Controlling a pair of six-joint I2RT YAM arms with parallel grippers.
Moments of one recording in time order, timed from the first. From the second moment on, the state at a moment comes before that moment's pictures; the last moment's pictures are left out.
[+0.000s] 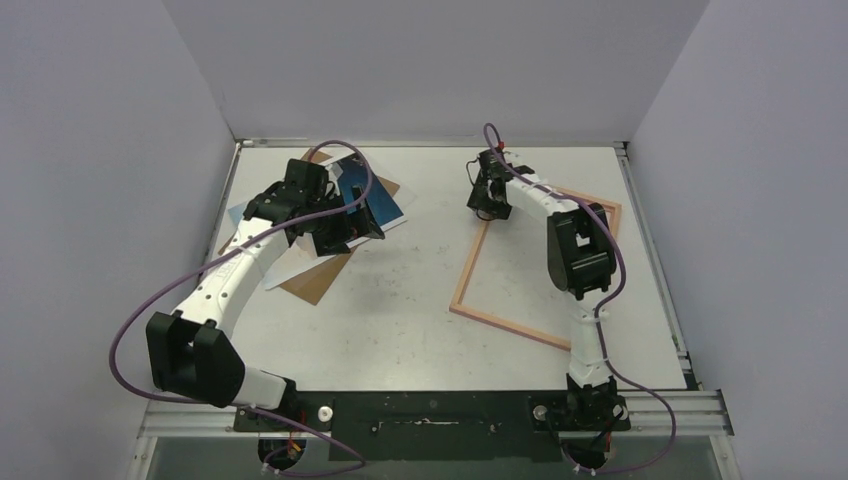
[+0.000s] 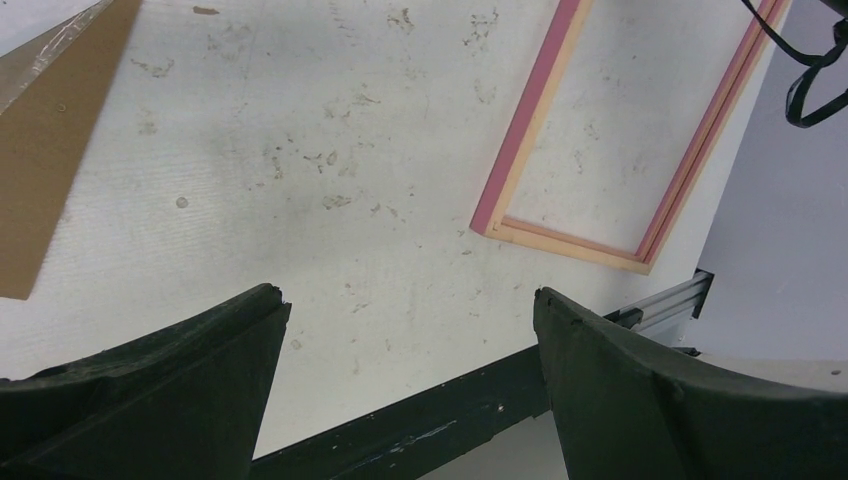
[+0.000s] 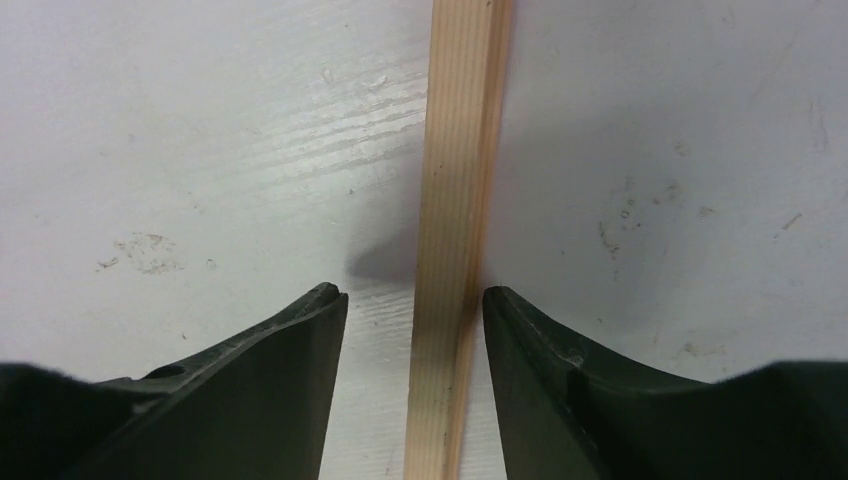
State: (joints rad) left arm -0.29 1.41 1.28 -0.79 0.33 -0.61; right arm 0.33 2.23 1.75 -0.55 0.20 0.62
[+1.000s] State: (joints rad) left arm -0.48 1.52 1.27 -0.63 0.28 -0.51; right arm -0.14 1.50 1.21 -0.71 0.39 0.54
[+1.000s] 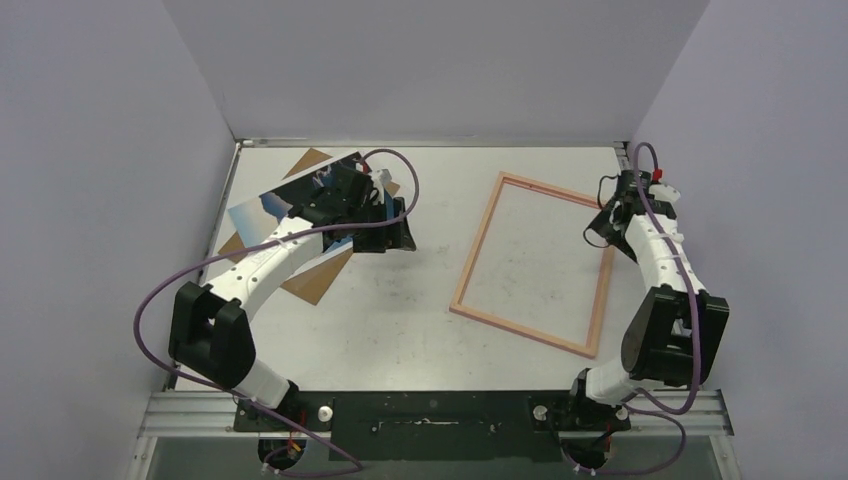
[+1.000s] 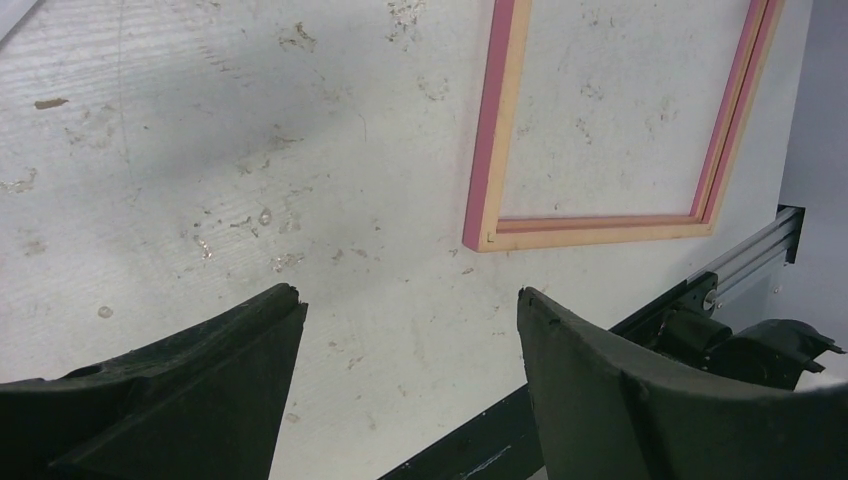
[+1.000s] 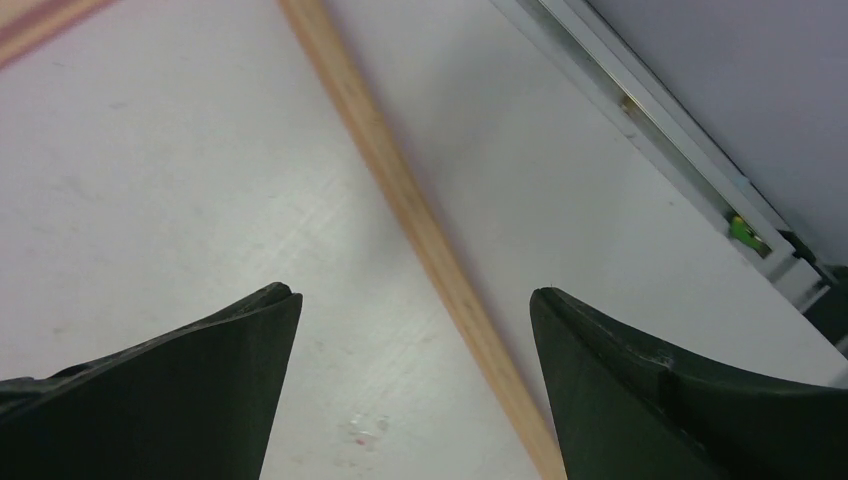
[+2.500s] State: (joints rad) left arm -0.57 1.87 1.28 -0.43 0.33 -0.49; right arm -0.17 1.83 1.21 -0.78 0.10 0.31
